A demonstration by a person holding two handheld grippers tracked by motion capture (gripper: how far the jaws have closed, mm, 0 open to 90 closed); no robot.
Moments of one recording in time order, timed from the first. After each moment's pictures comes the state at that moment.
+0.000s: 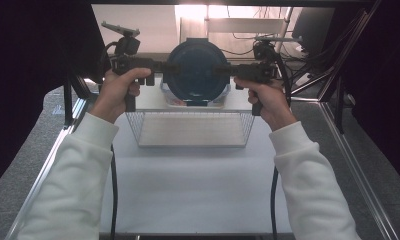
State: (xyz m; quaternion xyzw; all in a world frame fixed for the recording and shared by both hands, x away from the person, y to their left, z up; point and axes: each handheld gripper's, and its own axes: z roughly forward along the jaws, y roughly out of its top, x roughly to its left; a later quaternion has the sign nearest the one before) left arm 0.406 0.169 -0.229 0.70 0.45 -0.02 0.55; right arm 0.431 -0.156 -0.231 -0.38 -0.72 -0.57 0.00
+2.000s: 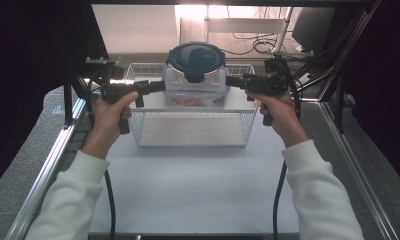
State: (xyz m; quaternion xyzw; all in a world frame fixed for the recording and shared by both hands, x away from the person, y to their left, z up) left arm 0.361 0.197 -0.292 0.65 0.48 0.05 0.59; right arm 0.419 -0.188 -0.259 -0.41 -0.73 -0.55 -0.07
